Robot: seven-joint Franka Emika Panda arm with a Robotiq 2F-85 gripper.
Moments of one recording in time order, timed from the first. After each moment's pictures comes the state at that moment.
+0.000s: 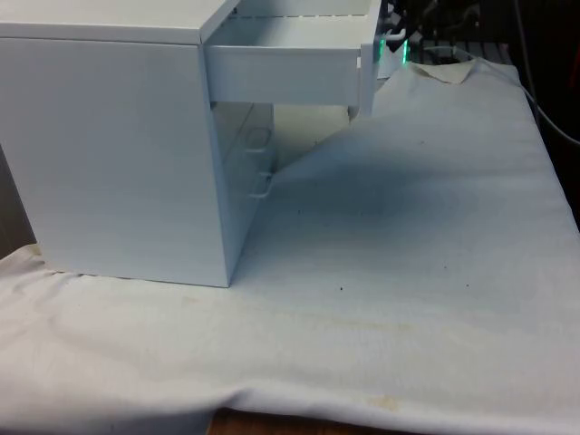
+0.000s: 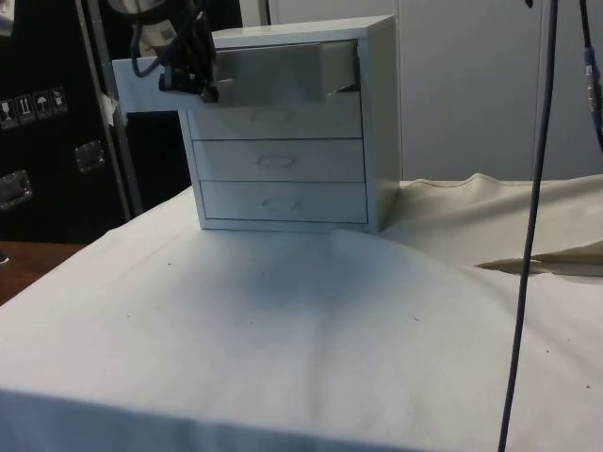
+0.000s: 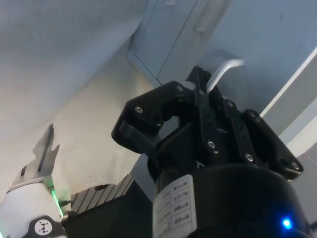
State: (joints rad) arm 0.82 0.36 -0.58 -1.73 -0.49 1.83 0.44
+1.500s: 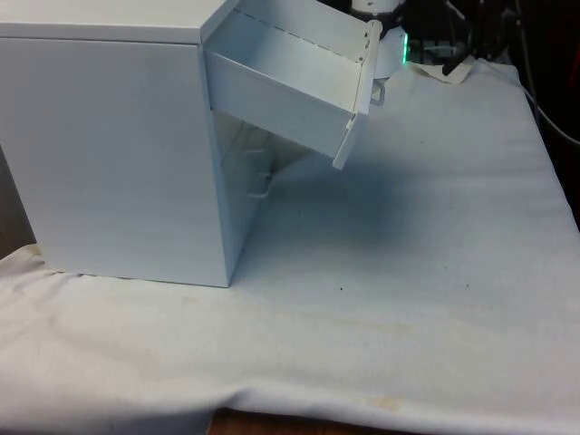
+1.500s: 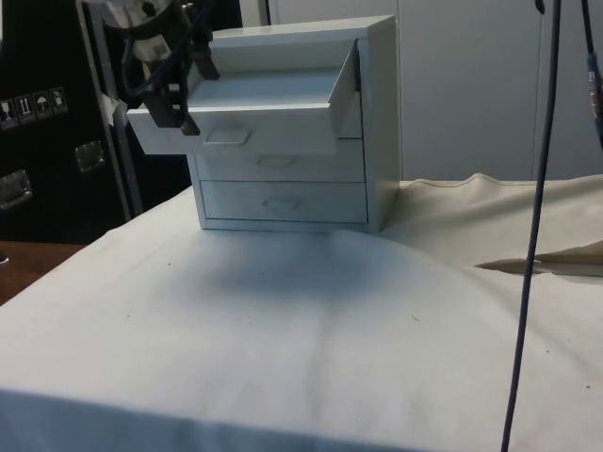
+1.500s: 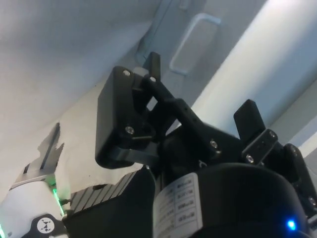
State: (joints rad) arm 0.82 0.38 -0.54 -1.72 -0.49 1.83 0.50
